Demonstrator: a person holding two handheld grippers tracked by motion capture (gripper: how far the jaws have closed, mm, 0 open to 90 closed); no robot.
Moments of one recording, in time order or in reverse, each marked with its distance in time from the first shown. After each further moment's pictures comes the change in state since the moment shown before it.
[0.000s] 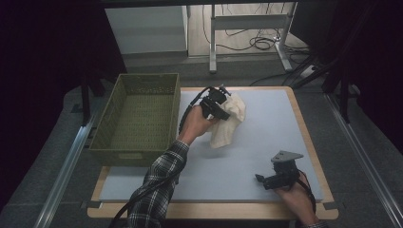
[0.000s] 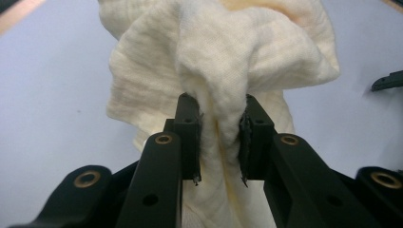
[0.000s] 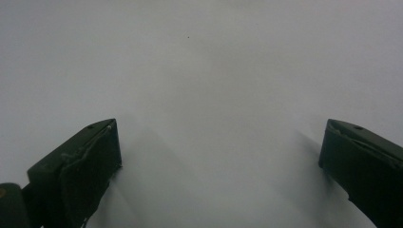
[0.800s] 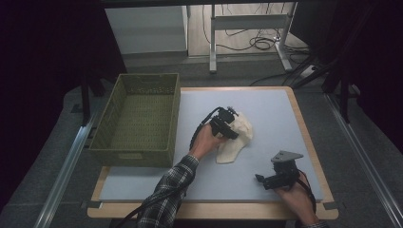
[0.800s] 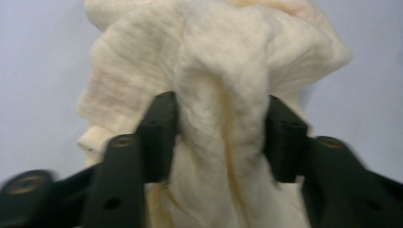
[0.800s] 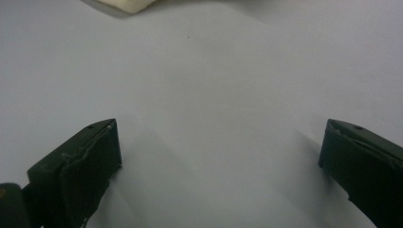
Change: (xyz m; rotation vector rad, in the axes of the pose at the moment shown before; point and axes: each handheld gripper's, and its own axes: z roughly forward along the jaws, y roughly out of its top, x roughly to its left) left arm -0.018 -0.027 0.071 0.014 -0.044 -0.005; right arm 0.000 0.000 0.000 0.000 0.000 0.002
